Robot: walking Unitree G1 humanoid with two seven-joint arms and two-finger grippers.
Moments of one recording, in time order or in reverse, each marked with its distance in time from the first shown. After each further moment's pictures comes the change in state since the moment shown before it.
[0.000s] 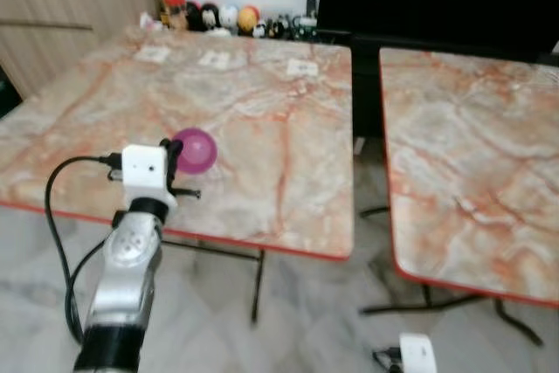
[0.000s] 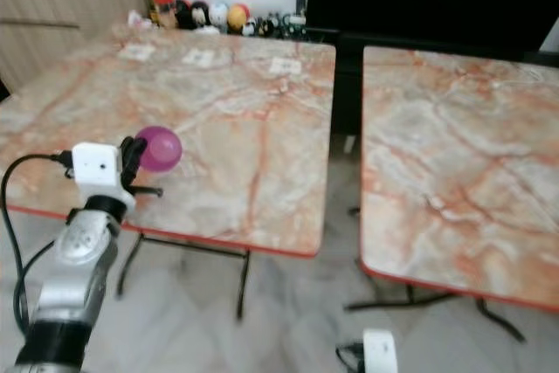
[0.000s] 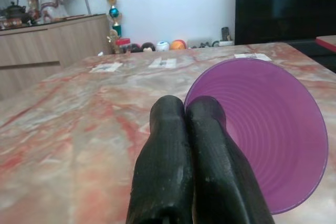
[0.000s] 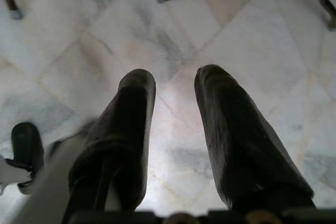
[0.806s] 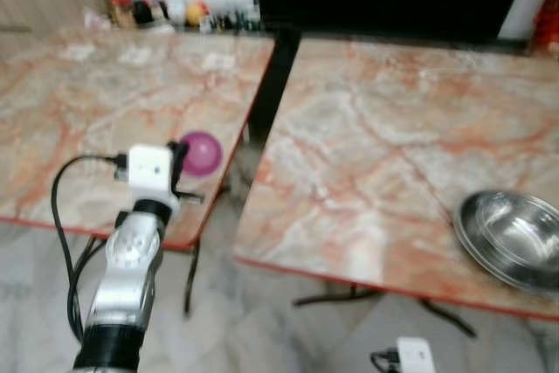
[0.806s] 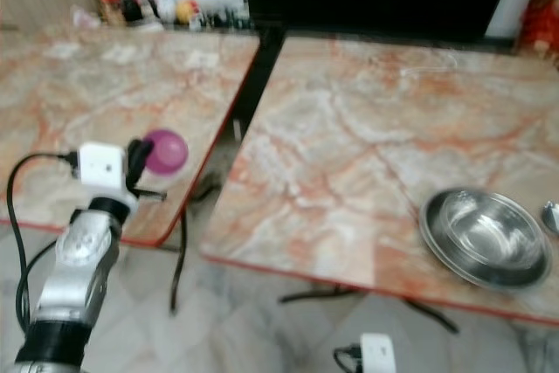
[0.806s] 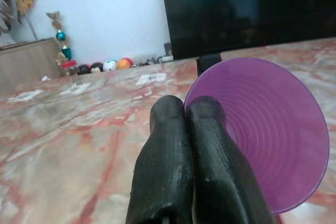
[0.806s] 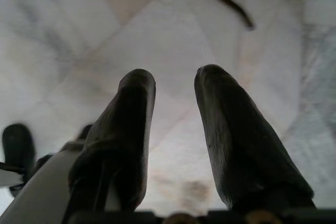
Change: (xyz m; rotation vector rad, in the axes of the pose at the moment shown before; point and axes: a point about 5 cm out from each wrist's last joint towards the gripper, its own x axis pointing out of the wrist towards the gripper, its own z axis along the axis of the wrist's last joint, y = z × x) left arm 0.006 -0.007 0.009 0.035 -0.035 -0.085; right arm 0.000 -0.015 0.001 -0.003 -0.009 -0.044
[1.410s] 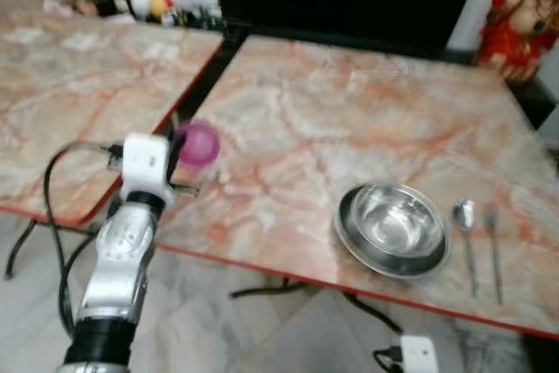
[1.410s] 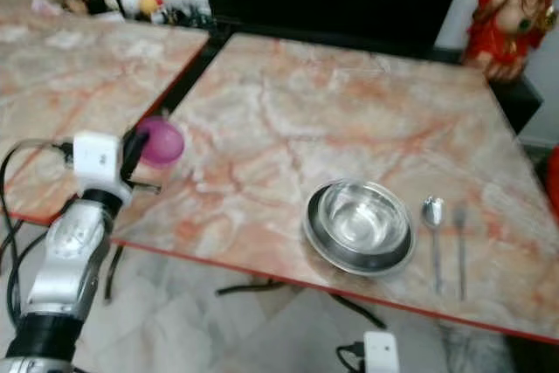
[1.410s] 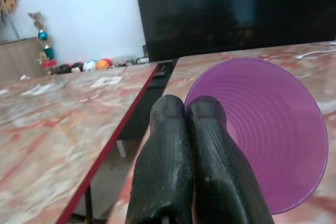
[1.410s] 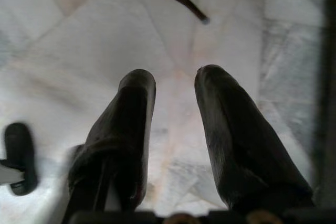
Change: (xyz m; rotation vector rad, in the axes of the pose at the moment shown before) left arm 0.002 0.007 0.000 0.019 -0.001 -0.010; right arm -0.001 0.018 0.000 0.013 0.001 0.045
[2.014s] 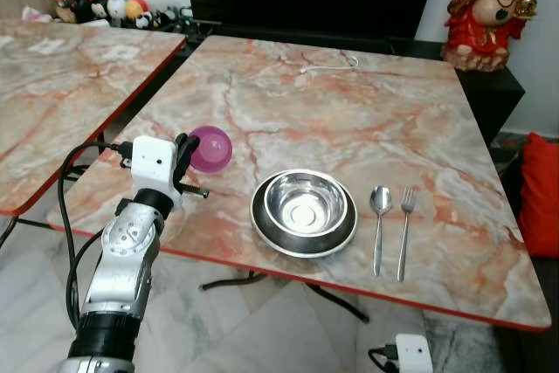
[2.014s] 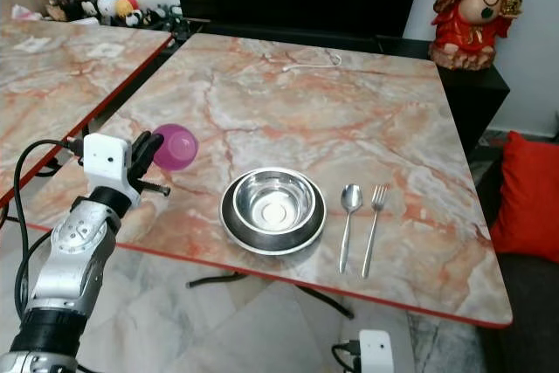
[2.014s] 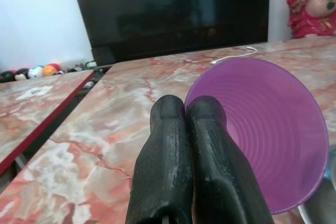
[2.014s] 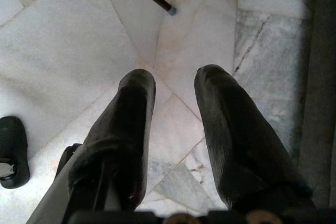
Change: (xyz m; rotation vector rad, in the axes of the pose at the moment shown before) left arm 0.005 -0.016 0.000 -0.076 0.015 -0.125; right arm 0.000 -0.012 -0.001 -0.010 0.001 -0.025
